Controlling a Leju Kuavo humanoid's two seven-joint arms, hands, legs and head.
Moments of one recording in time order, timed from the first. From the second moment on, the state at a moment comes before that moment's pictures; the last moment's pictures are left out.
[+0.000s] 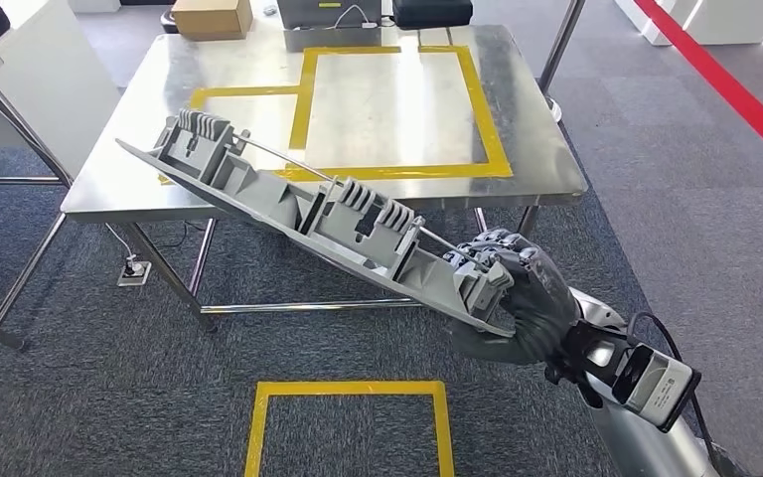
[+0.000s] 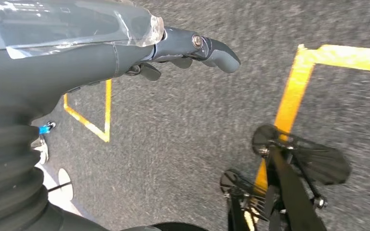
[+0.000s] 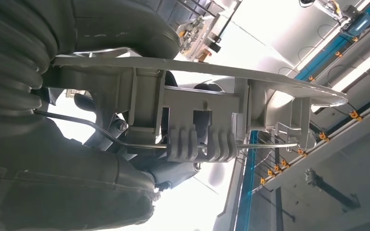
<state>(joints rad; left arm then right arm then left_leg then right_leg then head) -0.07 -0.06 1.28 -0.21 -1.04 -0.07 -0.06 -0.42 -0.27 0.51 -1.83 -0.06 0.32 -0.60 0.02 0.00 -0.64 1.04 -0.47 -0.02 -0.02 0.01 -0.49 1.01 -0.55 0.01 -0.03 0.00</state>
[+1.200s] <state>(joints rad) -0.07 -0.06 1.28 -0.21 -1.06 -0.07 -0.06 -0.32 -0.27 0.47 -1.88 -0.01 0.32 -0.68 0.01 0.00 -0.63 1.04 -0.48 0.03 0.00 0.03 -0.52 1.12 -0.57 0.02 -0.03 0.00</state>
